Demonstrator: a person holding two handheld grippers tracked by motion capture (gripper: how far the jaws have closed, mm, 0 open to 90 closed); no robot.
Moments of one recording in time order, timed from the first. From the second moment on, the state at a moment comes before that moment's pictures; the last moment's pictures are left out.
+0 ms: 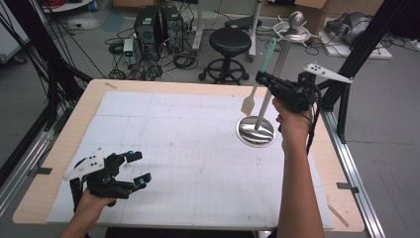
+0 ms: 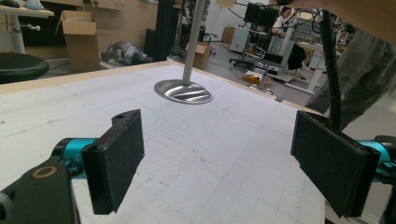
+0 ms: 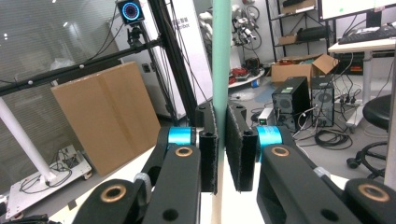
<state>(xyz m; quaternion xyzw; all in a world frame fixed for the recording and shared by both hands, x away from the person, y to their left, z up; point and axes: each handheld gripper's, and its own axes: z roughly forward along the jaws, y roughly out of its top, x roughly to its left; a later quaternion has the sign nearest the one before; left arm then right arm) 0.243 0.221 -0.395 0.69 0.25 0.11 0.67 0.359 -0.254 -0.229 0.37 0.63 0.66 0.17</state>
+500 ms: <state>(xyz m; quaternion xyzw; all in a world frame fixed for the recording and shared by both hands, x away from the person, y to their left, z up) 0.243 0.222 -0.394 0.69 0.25 0.11 0.67 0.356 -0.258 -0.226 0.37 0.63 0.67 0.17</state>
